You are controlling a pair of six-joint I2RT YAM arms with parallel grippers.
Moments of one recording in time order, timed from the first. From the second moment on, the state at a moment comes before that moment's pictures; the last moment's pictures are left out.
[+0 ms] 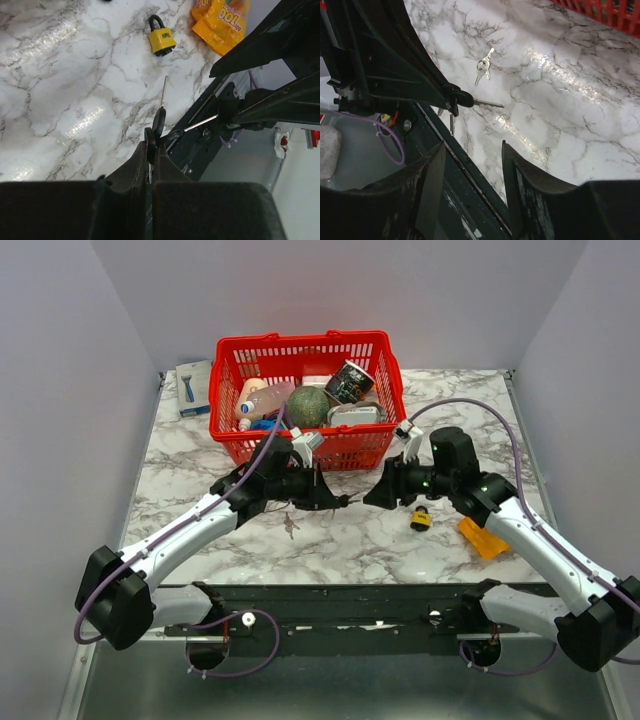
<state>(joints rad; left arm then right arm) -0.66 1.21 0.89 -0.23 0.48 -0.62 0.52 1.08 0.93 -0.43 -0.54 0.31</state>
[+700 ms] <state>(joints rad) -0.66 1.28 0.94 -0.28 0.54 -0.62 0.58 1.17 0.98 -0.41 -0.54 0.29</state>
